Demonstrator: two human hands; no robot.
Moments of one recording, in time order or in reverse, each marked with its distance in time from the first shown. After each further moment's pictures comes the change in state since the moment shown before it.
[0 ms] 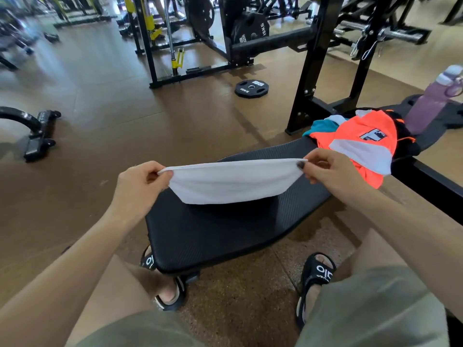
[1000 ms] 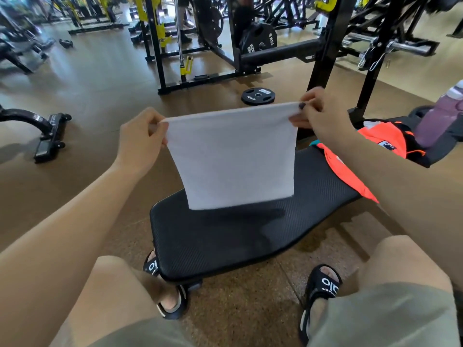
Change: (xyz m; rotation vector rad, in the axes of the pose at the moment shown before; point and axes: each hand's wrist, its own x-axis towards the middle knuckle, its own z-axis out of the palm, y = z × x) left_hand 0.083 0.032 -0.025 -0.011 0.187 0.127; right_hand 0.114 -0.060 -0.002 0.093 0.157 -0.045
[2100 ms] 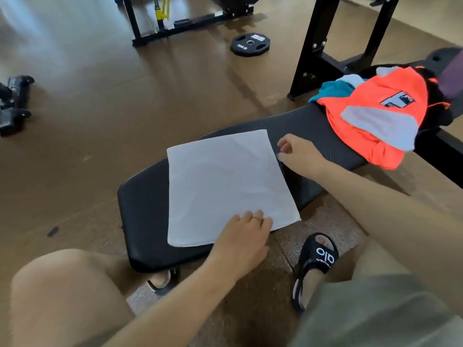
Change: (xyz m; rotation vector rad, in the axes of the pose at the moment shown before) left_hand -0.207 0.034 0.210 0.678 -0.812 0.595; right_hand -0.033 0.183 0.049 -0.495 -0.351 0.262
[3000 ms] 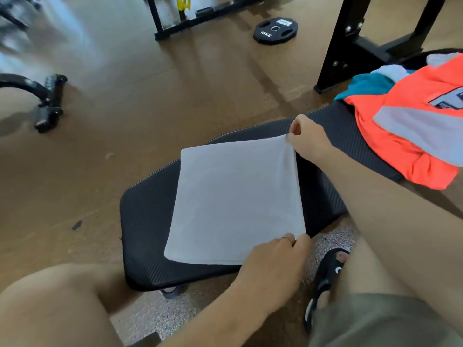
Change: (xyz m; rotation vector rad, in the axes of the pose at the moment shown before) left_hand 0.043 0.034 -0.017 -0.406 0.020 -0.098; right_hand 0.094 0.009 0.002 0.115 0.108 0.039
